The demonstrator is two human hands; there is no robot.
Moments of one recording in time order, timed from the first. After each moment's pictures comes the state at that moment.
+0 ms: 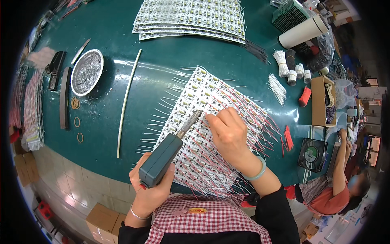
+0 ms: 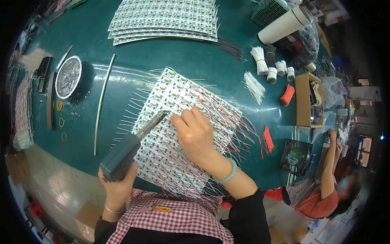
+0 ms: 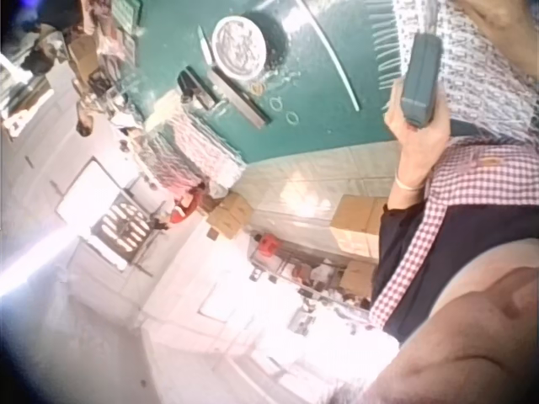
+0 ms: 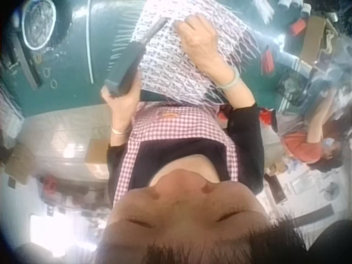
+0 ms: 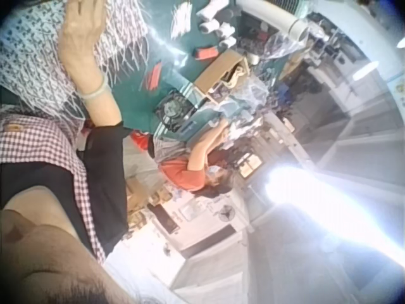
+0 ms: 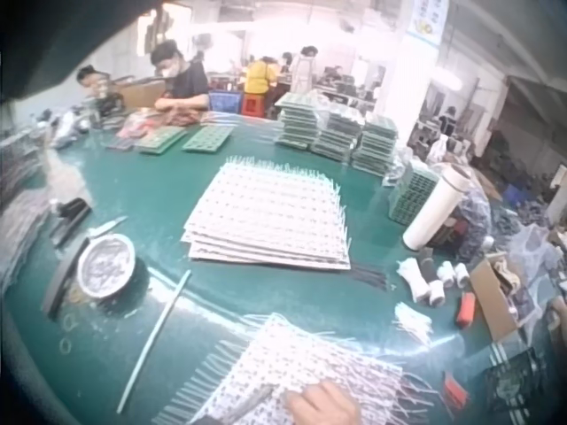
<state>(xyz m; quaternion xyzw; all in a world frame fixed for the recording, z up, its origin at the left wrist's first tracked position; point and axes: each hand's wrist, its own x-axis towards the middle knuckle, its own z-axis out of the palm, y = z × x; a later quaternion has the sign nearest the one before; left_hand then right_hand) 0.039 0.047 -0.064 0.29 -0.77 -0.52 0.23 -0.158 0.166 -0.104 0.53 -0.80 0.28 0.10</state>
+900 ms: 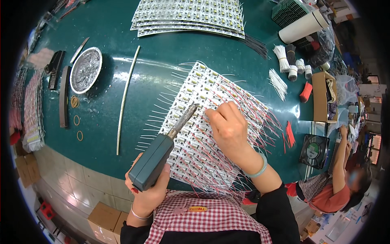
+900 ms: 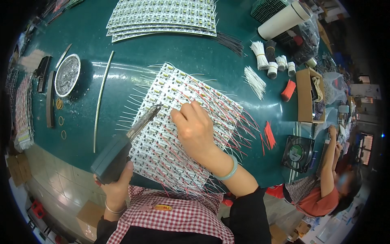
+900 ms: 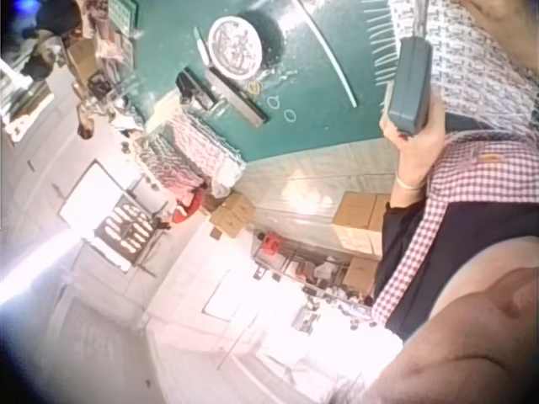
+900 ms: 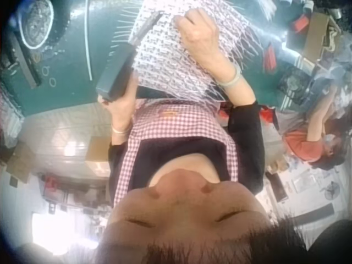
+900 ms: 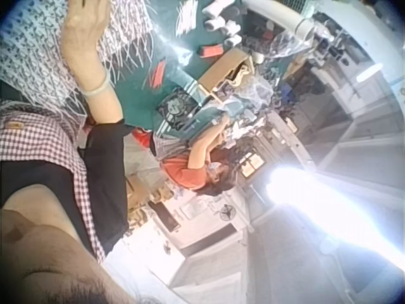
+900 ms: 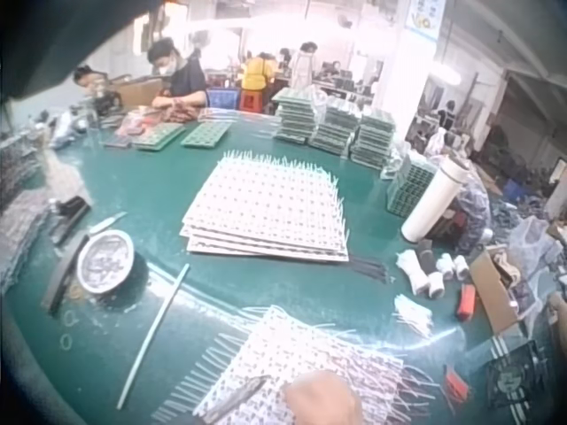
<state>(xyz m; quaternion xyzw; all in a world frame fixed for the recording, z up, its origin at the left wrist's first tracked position) 0.053 0.053 -0.063 0.36 -0.72 -0.54 0.22 -0.158 0.167 -0.107 0.53 -0.80 0.28 0.10</state>
